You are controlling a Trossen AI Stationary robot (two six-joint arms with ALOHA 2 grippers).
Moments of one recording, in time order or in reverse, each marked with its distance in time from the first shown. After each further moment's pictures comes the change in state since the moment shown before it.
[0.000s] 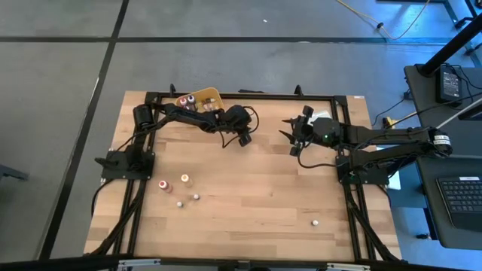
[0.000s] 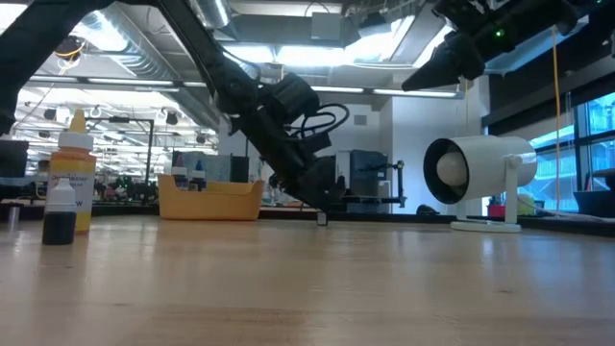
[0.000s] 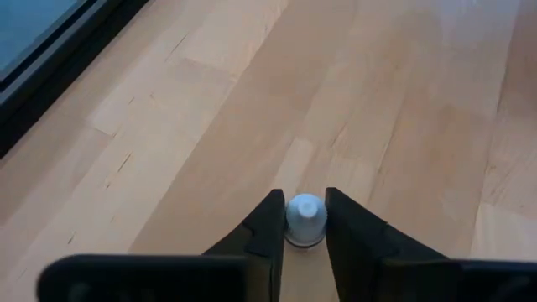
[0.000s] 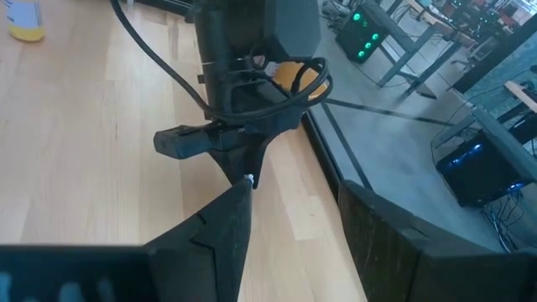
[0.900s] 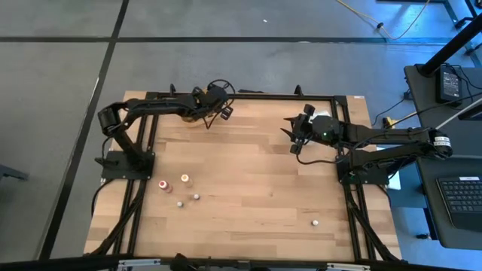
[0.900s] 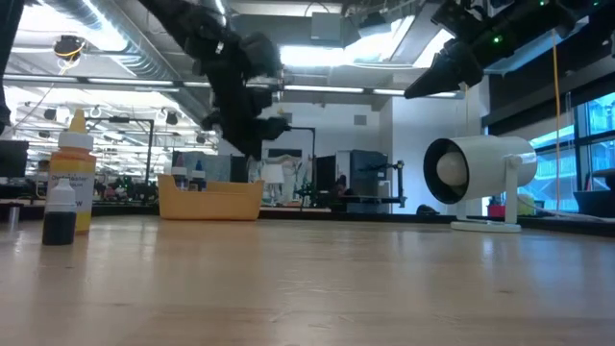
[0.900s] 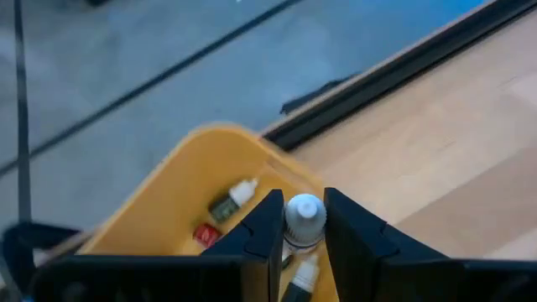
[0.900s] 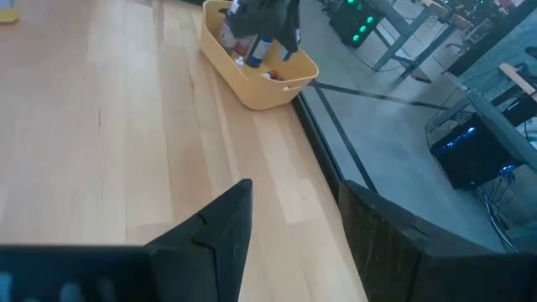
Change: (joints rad) left arm 0.114 -0.358 -0.036 -0.454 -0.466 -0.302; right arm -0.038 0.001 0.000 -0.032 0.000 0.008
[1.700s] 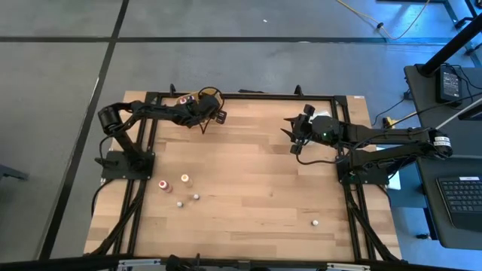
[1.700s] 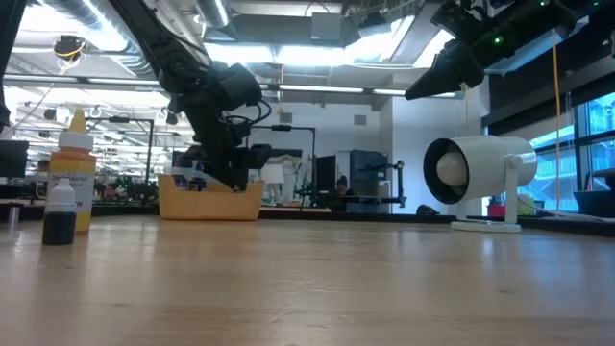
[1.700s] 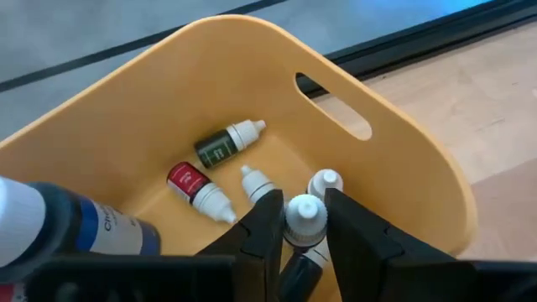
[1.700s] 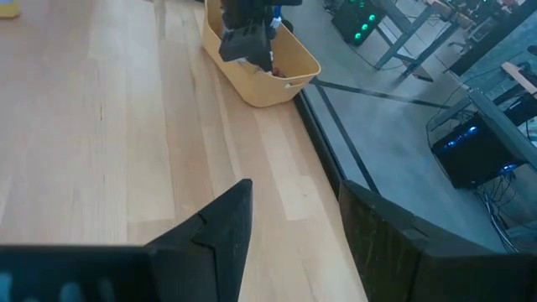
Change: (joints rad) left arm 0.055 0.009 -0.276 0.320 0.065 -0.154; right arm 0.000 0.000 0.000 -0.008 0.000 -0.002
